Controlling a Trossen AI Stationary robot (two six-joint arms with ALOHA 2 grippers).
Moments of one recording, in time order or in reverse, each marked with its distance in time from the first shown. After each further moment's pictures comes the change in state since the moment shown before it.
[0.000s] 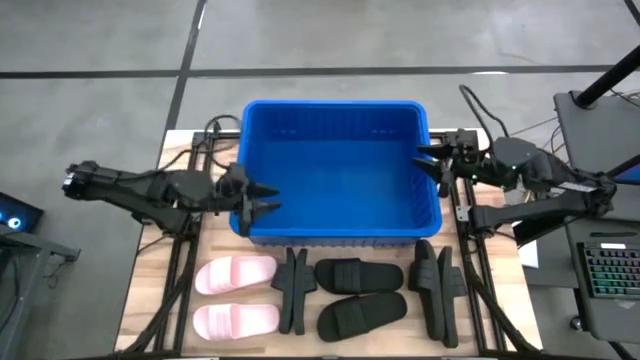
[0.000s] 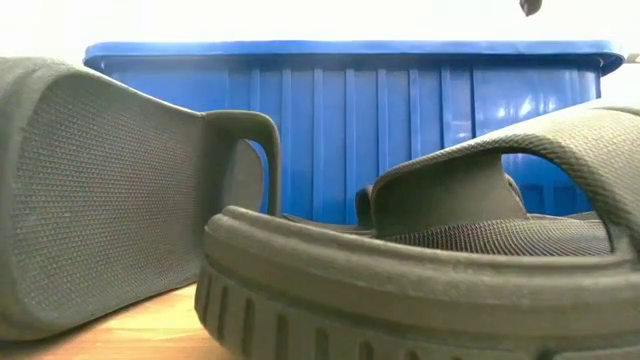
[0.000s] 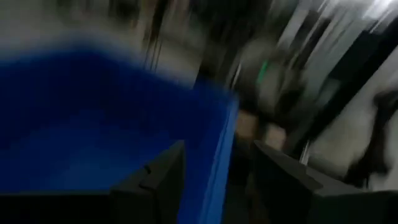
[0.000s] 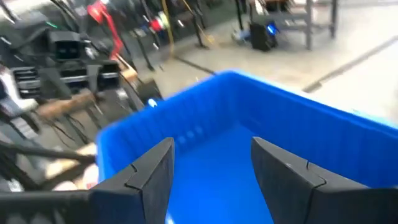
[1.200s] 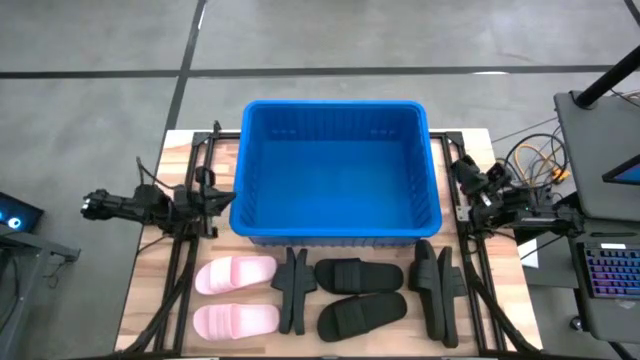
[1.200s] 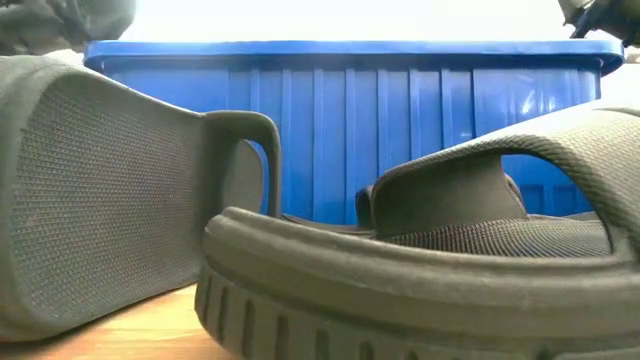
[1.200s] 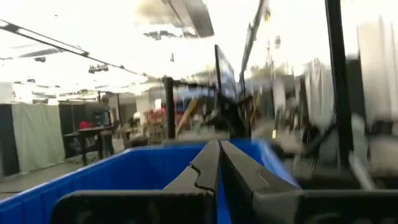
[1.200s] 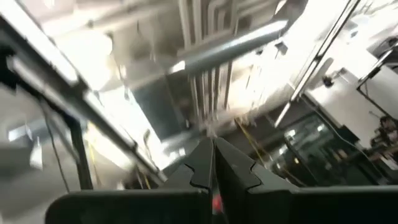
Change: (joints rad) left arm 0.011 -0.850 -0.930 0.670 0.024 0.684; right arm 0.000 -0.704 -1.027 1.412 -0.100 0.040
